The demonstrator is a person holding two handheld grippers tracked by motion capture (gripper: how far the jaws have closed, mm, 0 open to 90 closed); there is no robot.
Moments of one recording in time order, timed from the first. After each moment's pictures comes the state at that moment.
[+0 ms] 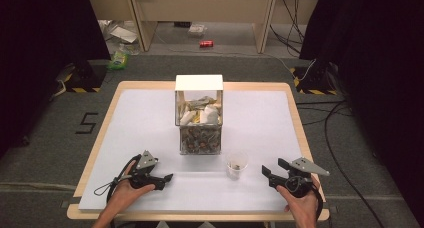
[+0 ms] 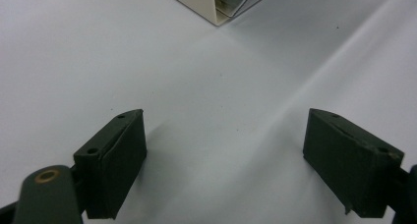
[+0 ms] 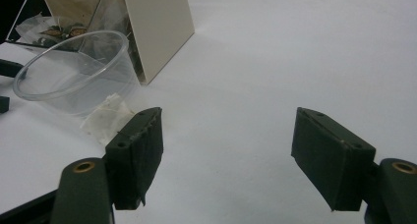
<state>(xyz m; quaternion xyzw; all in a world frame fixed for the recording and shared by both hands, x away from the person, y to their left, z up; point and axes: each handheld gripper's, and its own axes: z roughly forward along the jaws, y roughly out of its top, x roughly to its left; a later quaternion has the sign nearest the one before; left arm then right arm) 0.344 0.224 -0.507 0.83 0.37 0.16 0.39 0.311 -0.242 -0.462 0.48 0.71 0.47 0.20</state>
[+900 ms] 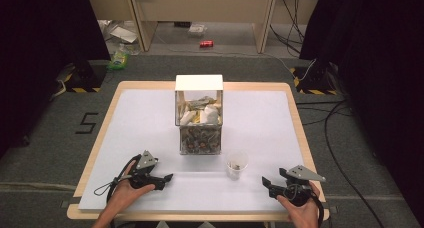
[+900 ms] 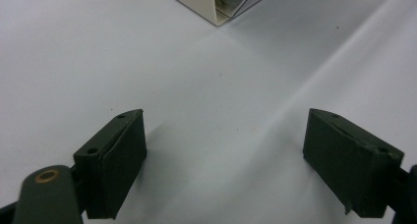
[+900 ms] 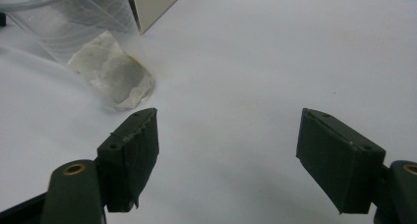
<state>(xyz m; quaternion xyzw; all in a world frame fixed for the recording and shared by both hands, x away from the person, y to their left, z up) 0.344 0.224 -0.507 0.83 0.37 0.16 0.39 0.298 -0.245 -0.479 0.48 0.75 0.42 0.19</state>
